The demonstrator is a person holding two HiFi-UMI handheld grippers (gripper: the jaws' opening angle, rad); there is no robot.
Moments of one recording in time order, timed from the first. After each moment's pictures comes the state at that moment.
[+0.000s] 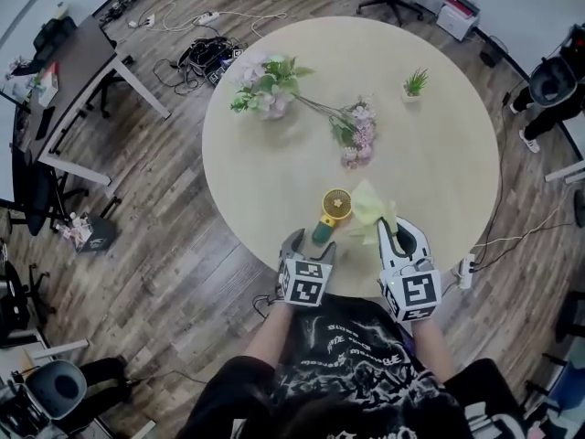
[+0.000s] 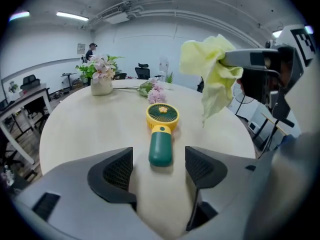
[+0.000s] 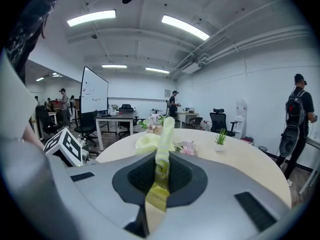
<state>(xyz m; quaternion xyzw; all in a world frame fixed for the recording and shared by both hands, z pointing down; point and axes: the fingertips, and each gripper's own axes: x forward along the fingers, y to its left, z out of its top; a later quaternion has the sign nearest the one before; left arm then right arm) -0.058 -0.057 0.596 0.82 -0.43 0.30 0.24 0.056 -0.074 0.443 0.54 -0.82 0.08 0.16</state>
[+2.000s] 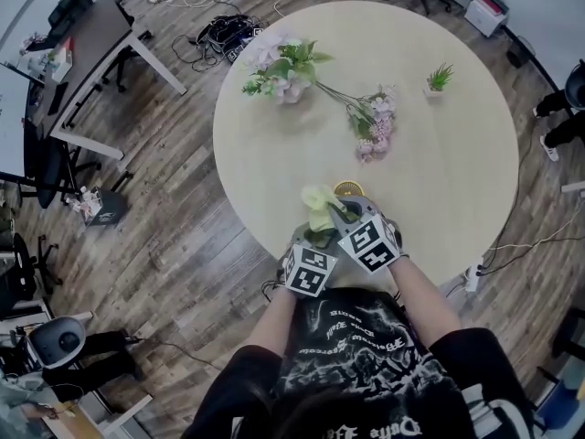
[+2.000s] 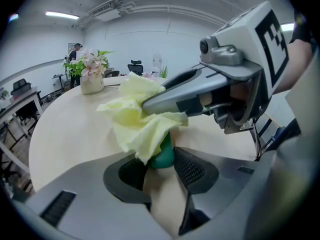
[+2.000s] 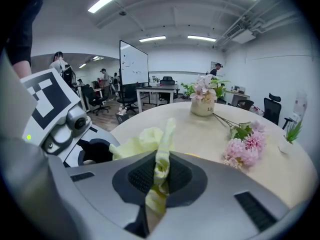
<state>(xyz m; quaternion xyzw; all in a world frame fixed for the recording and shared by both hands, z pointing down) -0.046 -0.067 0.612 0.83 -0.39 0.33 0.24 -0.058 -0.125 0.562 0.29 -0.90 0.09 0.32</state>
